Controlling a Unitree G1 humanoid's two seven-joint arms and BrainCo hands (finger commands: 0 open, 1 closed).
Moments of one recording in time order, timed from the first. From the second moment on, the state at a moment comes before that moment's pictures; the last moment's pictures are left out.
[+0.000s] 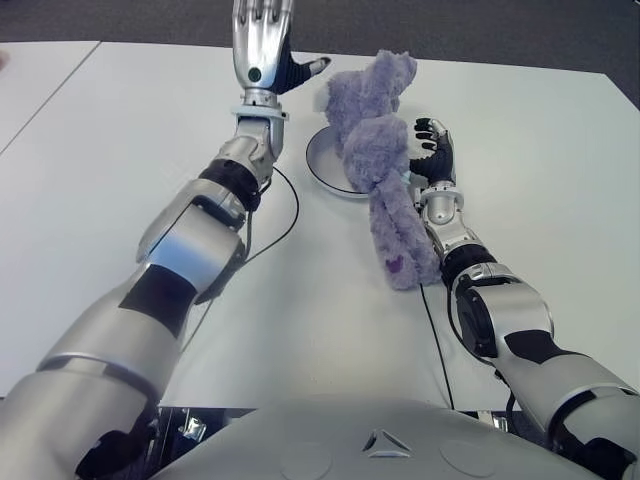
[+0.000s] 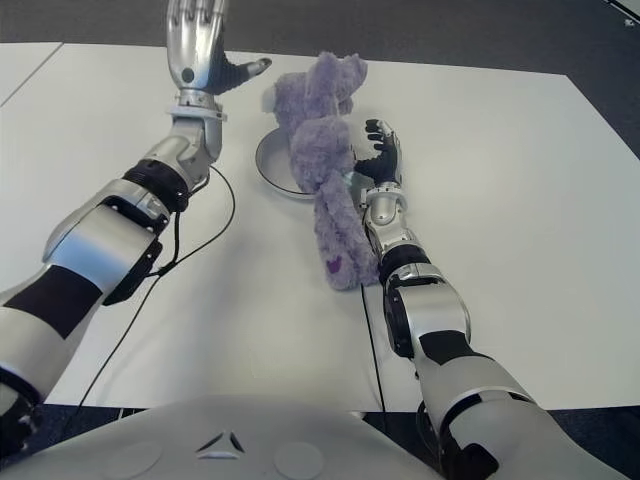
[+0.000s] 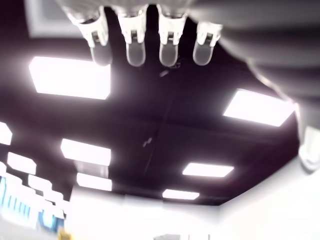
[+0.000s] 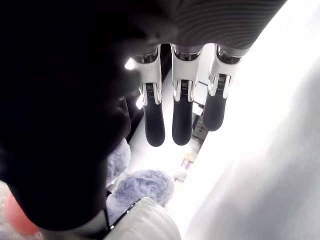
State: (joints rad) left arm -1.09 0.17 -0.44 1.22 0.72 -0.04 0.97; right arm -0.74 -0.18 0.01 1.21 -0.31 -0.48 -0.42
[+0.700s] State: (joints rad) left arm -0.84 0.10 -0.17 1.30 0.41 -0.30 0.84; right arm -0.73 -0.19 -0.03 1.21 -0.28 -0.50 -0.38
